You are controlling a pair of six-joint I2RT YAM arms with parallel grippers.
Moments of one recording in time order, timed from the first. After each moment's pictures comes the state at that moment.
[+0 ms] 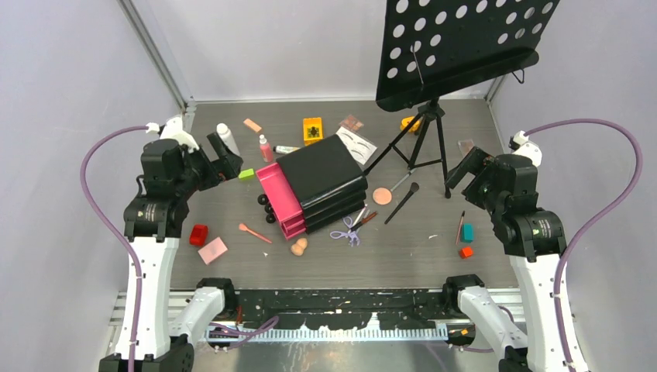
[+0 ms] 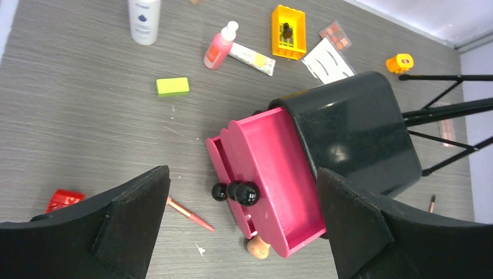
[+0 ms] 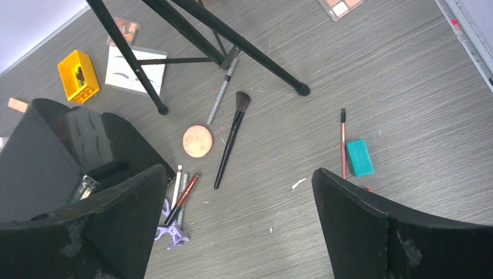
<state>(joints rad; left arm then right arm) -0.03 0.87 1.24 -0.82 0.12 -0.39 0.10 0.77 1.18 -0.98 0.22 0.55</state>
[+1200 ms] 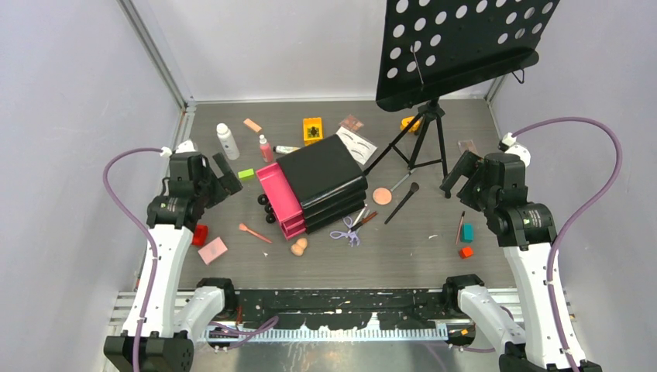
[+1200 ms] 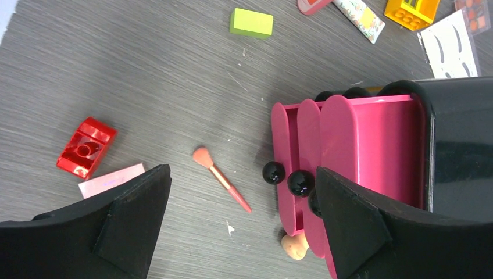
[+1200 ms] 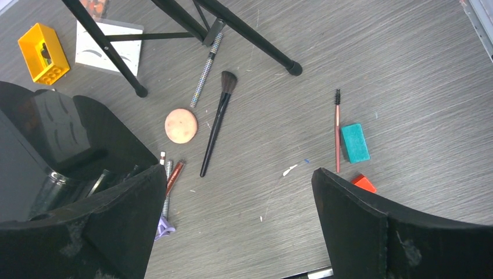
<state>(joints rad) -0.03 0.90 1.01 -0.84 -0.11 -0.50 0.10 0.80 1.13 -1.00 0.21 0.55</state>
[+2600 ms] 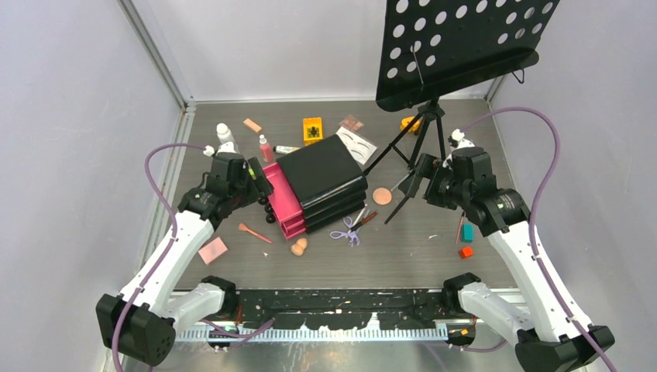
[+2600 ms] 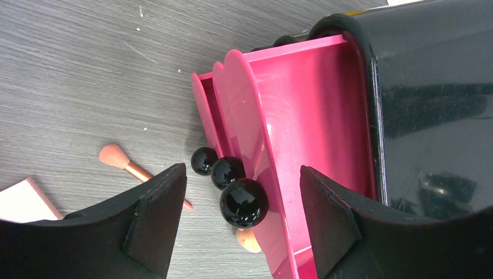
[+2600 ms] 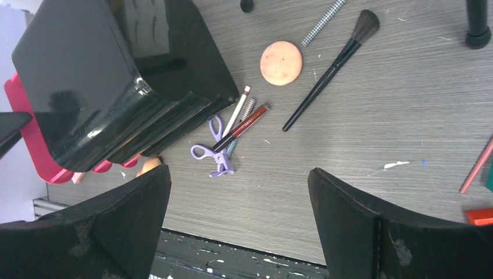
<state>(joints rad) -0.32 1.01 0.90 -0.65 -0.11 -0.66 0.28 0.89 1.06 -0.85 -0.08 0.57</state>
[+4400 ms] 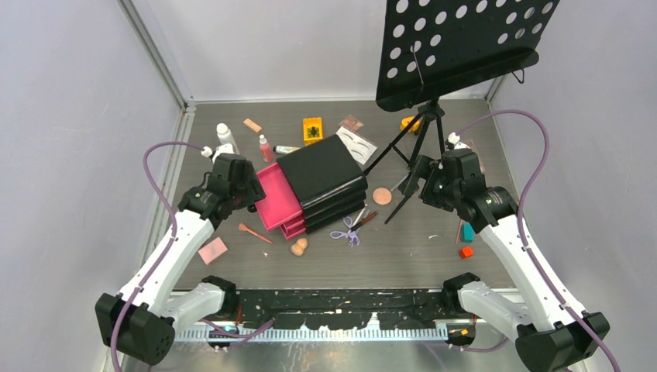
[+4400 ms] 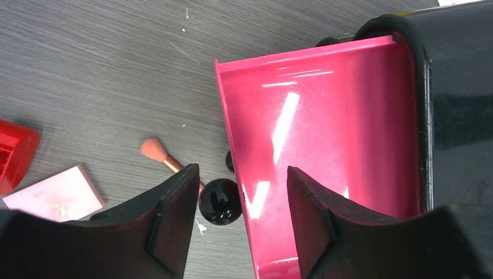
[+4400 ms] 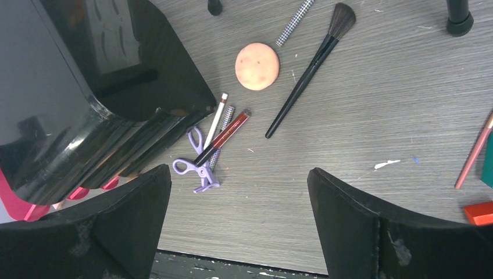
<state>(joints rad) -0.34 1.01 0.92 -0.73 -0.24 -0.63 0.33 0.94 0.99 -0.79 0.01 0.62</state>
